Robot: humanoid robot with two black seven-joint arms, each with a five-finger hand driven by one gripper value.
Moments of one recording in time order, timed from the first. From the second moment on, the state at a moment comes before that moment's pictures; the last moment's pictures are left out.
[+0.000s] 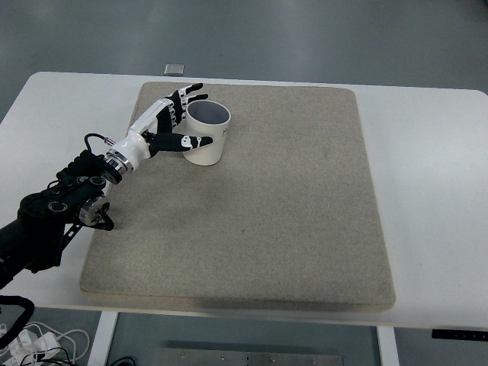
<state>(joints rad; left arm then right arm) -0.75 0.22 -0.62 -0.60 0.74 -0.21 -0.61 0.01 0.00 0.00 0.18 0.00 -0.02 -0.03</state>
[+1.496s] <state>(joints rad) -1.00 0.33 -0.73 -0.51 0.20 -0.21 -0.53 0.01 0.00 0.00 0.18 0.00 -0.02 -0.03</state>
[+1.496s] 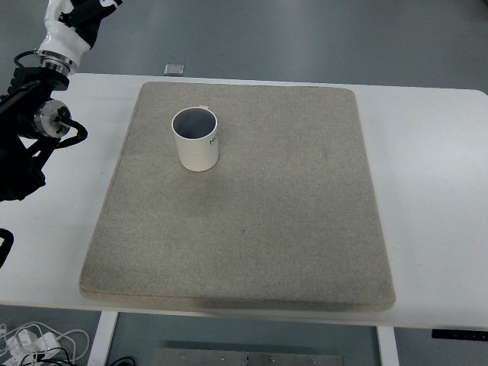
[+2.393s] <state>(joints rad) -1.01 0.22 -0.73 -0.35 -0.18 -0.23 -0.20 0.01 0.00 0.00 0.18 0.00 -0.02 -0.03</state>
